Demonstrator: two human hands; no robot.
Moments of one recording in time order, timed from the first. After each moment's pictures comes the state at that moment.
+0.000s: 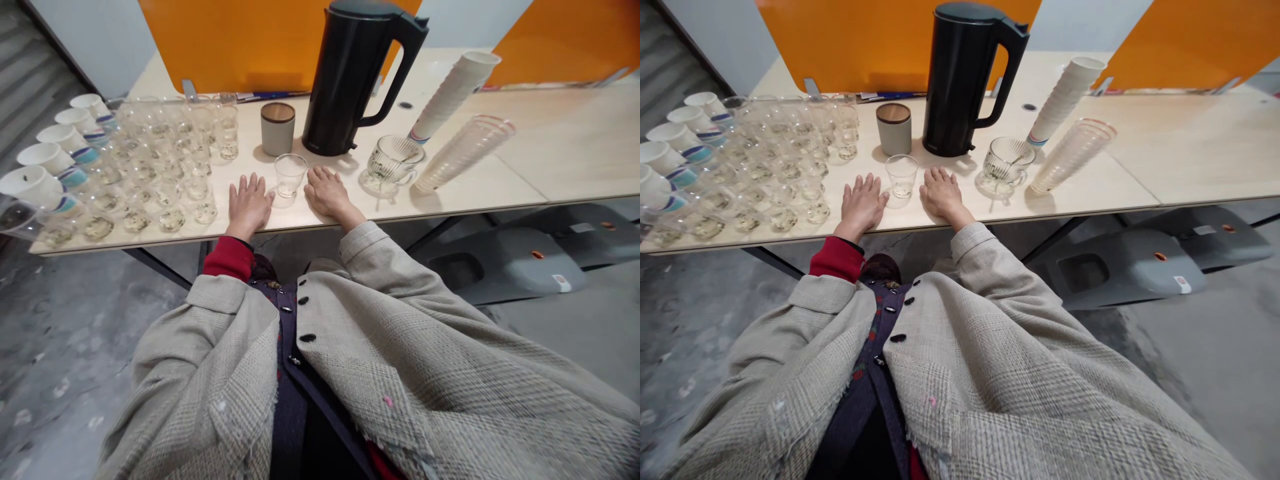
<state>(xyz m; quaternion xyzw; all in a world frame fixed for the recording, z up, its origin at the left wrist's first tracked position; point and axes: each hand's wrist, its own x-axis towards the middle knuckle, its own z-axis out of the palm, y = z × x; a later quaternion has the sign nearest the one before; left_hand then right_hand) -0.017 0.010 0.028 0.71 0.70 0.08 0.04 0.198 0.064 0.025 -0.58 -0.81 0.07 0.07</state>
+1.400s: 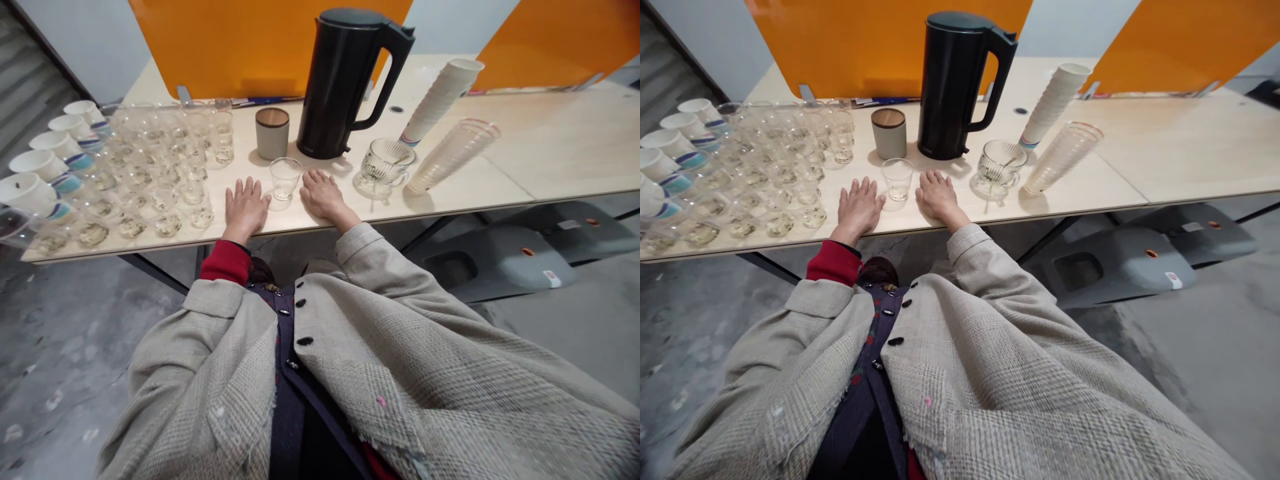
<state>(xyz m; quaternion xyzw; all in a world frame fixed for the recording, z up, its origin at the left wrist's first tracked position) -0.016 0.007 0.033 0.71 0.69 0.09 0.05 0.198 0.066 0.025 -0.58 -0.81 0.07 0.08</state>
